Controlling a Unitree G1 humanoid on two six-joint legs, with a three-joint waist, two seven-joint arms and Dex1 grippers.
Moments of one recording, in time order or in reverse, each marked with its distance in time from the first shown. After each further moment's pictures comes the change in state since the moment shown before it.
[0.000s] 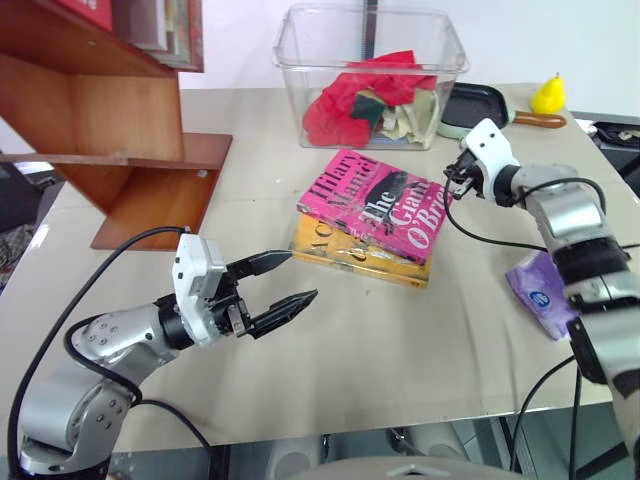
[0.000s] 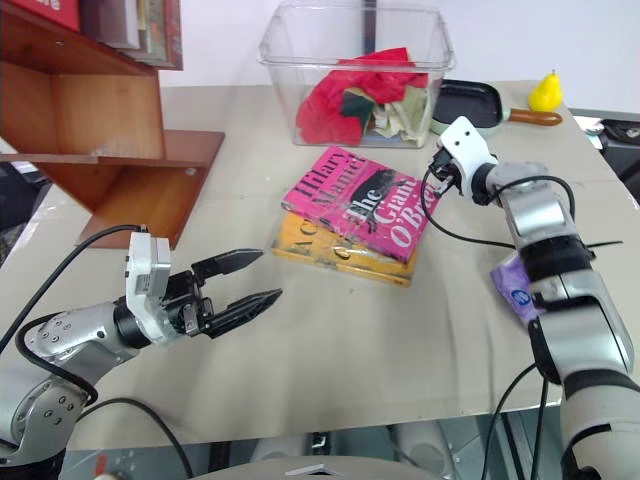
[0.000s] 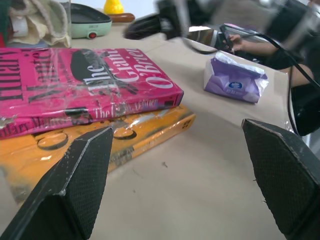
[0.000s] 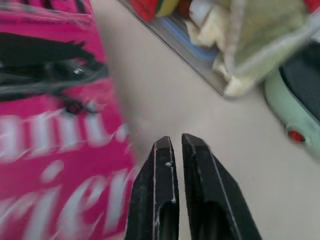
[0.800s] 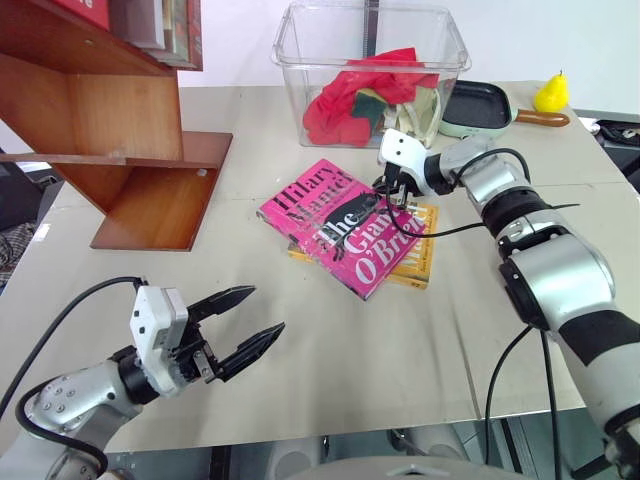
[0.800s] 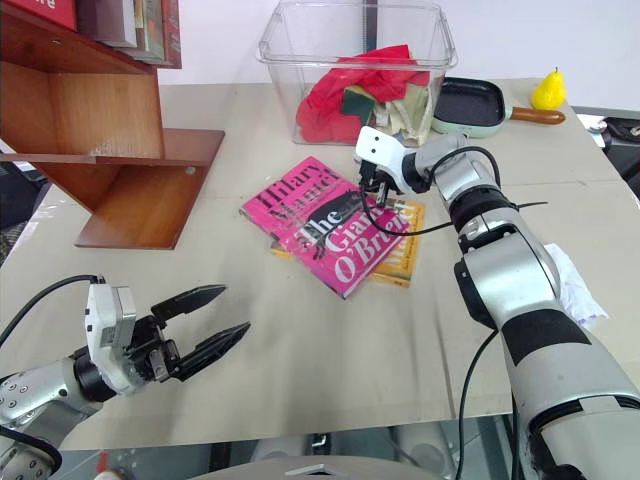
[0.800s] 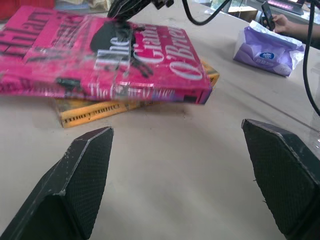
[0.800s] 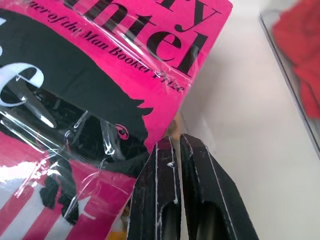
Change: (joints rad) left arm 0.292 -0.032 0.109 -0.025 0.065 -0.157 -0.031; right arm -0.250 0.252 0.029 0.431 -0.182 -0.343 0.340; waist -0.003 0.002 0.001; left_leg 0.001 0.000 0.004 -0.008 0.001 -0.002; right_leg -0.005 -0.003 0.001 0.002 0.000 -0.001
